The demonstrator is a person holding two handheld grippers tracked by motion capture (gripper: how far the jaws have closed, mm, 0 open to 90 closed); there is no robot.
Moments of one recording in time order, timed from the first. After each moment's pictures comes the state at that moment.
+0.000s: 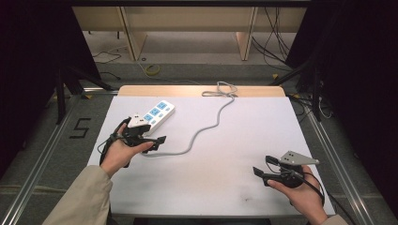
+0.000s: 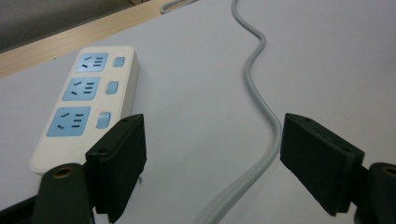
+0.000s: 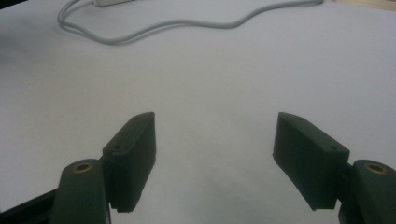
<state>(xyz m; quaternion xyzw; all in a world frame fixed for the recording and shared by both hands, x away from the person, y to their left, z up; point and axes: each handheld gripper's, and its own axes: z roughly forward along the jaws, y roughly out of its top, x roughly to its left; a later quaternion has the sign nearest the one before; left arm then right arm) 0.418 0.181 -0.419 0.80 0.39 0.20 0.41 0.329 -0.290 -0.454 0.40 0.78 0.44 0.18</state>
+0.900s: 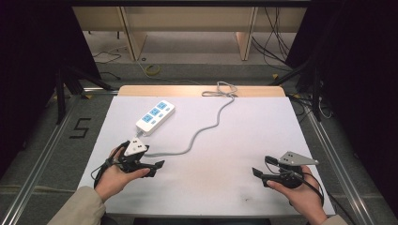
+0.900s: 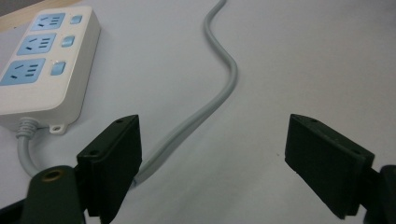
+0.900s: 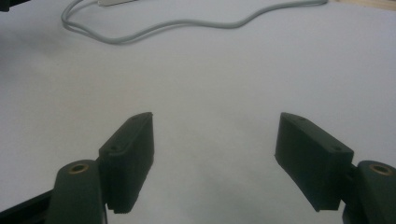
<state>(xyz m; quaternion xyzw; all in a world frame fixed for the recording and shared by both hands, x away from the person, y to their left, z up) 0.359 0.187 -0.445 0.82 0.36 0.19 0.40 0.328 -0.289 -0.455 0.39 0.79 0.44 0.18</state>
